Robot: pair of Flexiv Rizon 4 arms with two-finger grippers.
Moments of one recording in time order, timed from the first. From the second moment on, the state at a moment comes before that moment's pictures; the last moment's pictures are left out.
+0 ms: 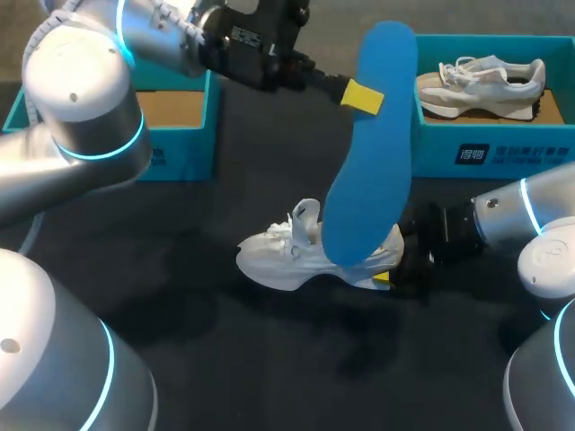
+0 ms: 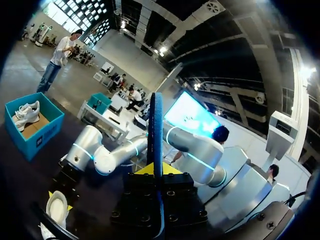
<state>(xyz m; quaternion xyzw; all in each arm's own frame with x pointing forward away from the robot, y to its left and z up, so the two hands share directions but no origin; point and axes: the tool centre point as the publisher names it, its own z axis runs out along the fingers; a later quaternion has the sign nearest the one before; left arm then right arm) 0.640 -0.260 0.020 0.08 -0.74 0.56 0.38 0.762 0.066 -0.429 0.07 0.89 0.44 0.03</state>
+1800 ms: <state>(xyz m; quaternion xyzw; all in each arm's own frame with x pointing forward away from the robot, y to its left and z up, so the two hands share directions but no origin) 0.606 -0.237 0.040 0.15 -0.69 0.60 0.37 0.762 0.066 -0.429 0.07 0.89 0.44 0.03</state>
